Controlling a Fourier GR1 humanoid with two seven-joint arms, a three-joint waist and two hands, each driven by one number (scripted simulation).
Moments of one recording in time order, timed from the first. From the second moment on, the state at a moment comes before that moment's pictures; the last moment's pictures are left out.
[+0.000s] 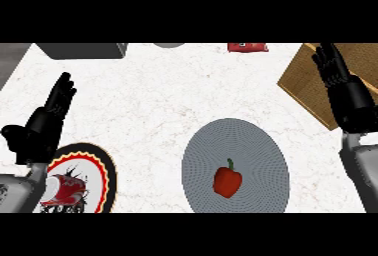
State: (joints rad) left arm -0.21 0.57 -0.25 -1.51 0.28 0.35 0.00; right arm -0.38 -0.43 0.05 -1.42 -0.15 -0.08 -0.10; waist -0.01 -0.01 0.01
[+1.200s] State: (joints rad) left arm -0.18 0.53 -0.29 -1.40 0.28 0.31 0.17; right arm 0.25 -0.23 0.31 -1.71 0.34 -0.57 -0.39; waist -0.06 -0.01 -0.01
